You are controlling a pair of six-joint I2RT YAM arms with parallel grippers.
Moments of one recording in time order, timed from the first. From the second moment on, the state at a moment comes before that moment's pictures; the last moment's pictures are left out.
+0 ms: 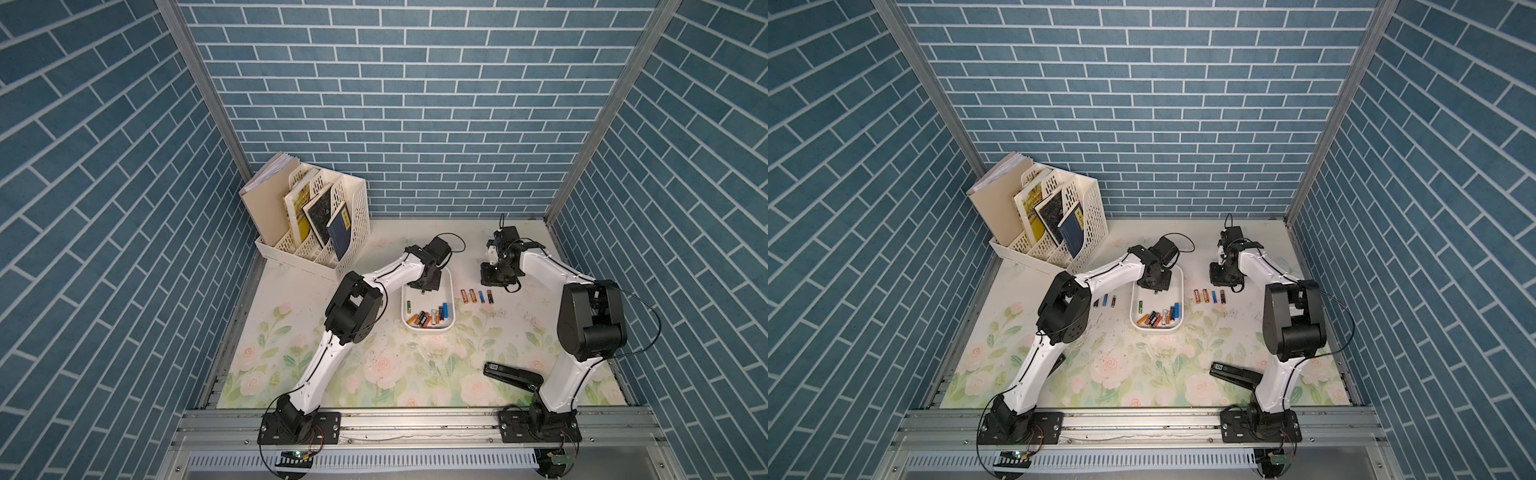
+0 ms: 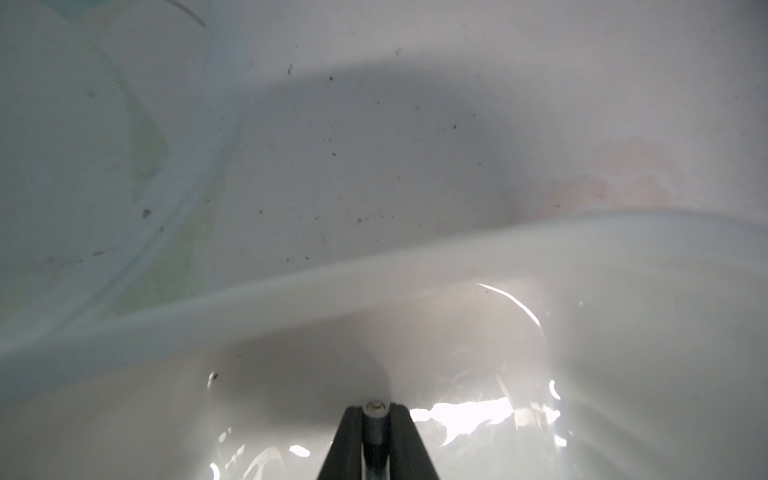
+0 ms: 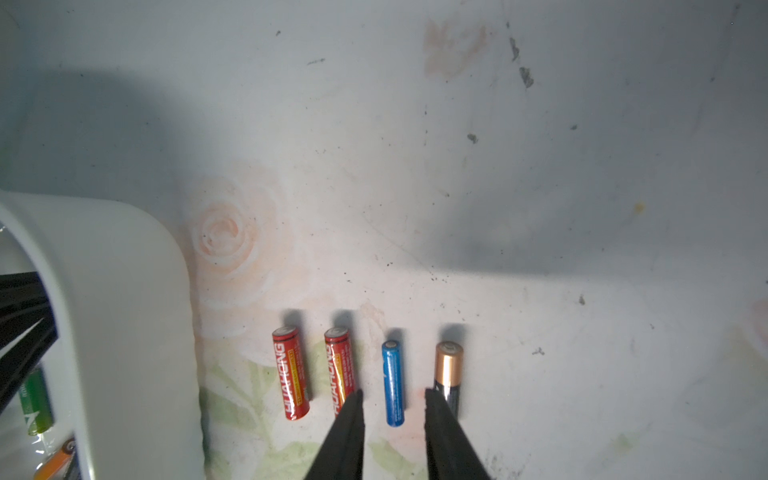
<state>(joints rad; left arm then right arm) -0.74 2.39 2.03 -0.86 -0.12 -0.48 0.21 1.84 1.34 -0.76 -0.12 0.13</state>
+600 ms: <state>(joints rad) -0.70 2.11 1.88 -0.85 -0.09 -0.48 0.21 1.84 1.35 -0.75 -0.12 0.13</state>
